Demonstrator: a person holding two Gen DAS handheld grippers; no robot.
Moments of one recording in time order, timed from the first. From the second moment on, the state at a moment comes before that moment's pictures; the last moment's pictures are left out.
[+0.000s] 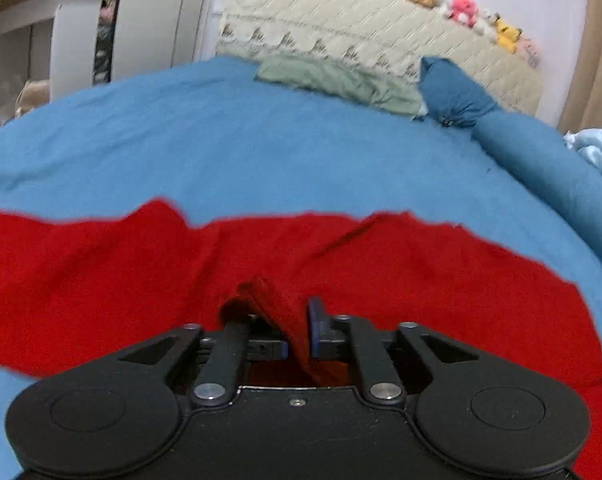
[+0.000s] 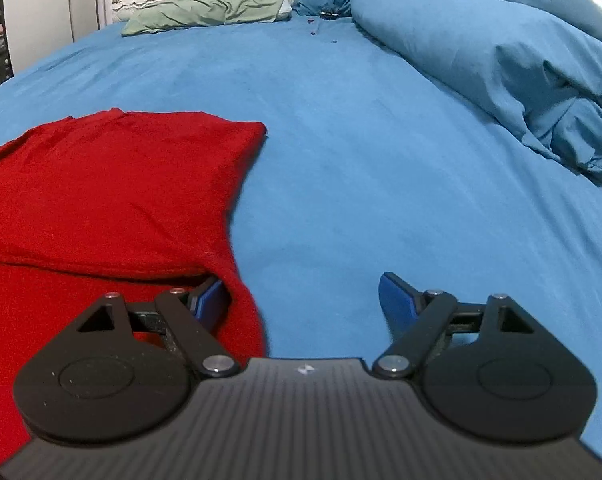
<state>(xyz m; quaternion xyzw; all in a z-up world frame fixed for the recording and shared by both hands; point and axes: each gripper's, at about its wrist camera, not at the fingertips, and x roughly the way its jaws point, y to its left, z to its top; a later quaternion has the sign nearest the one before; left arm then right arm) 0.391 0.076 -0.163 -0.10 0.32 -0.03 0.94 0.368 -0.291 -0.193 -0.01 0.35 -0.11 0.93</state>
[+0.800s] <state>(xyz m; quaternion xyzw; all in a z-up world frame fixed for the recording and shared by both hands) 0.392 0.058 -0.142 0.06 0.26 -0.05 0.96 0.399 -0.220 -0.167 0.00 0.34 0.02 0.94</state>
